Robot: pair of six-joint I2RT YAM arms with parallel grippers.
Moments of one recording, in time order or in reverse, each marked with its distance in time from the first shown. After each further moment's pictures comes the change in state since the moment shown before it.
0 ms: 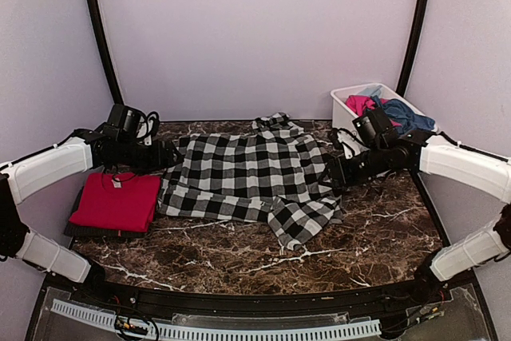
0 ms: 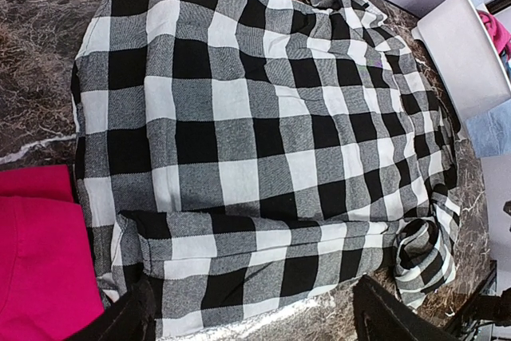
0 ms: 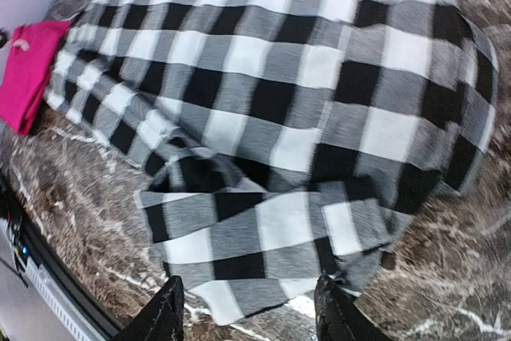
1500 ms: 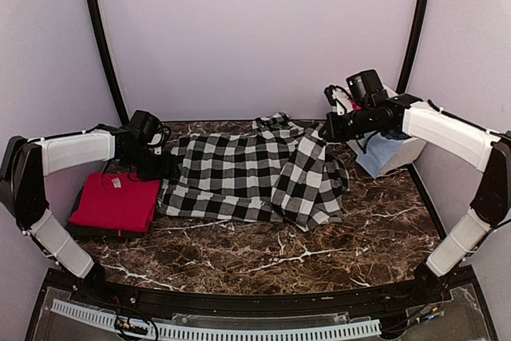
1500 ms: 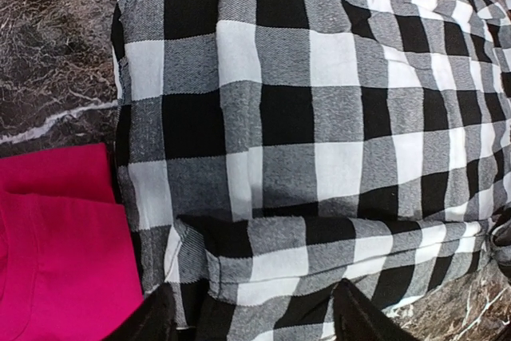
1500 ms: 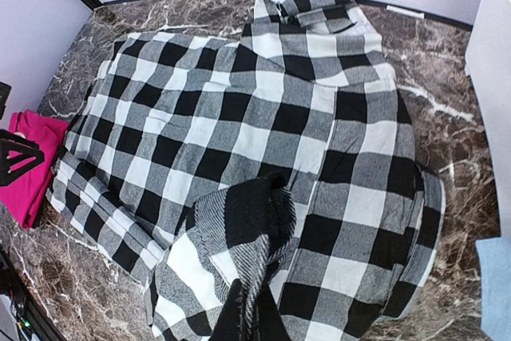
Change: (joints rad) left arm 0.007 0.208 0.060 -0.078 -0.124 0.064; right arm -0.129 0.246 0.330 0.046 0.064 -0.031
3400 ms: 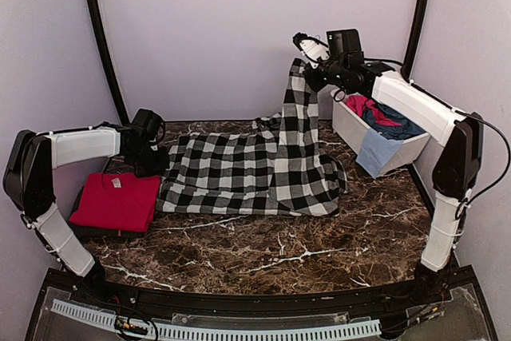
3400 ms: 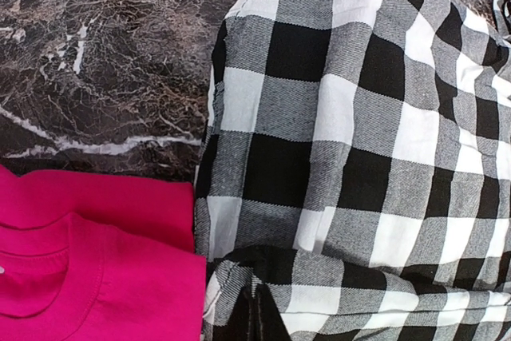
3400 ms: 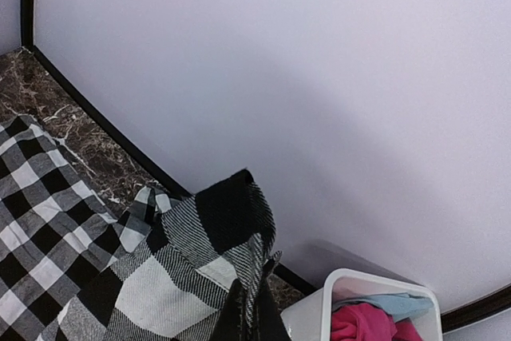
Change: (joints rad) left arm 0.019 0.109 0.074 0.011 -0.223 -0.148; right arm 0.031 0.334 0.572 0.177 0.330 -0.704
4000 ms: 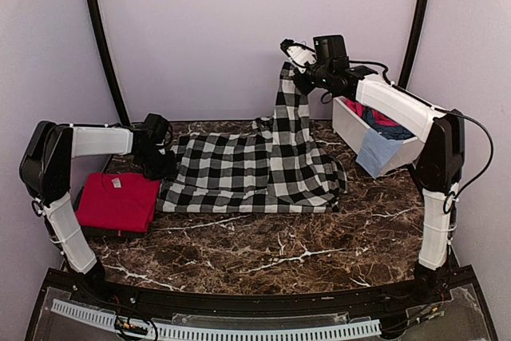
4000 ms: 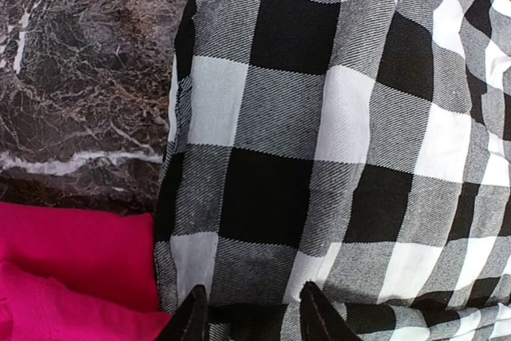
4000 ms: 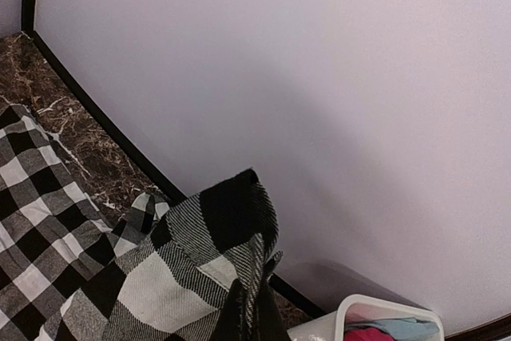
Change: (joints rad) left arm 0.011 0.151 0.058 0.040 0.051 0.008; right arm 0.016 0.135 0.101 0.058 0.003 -0.066
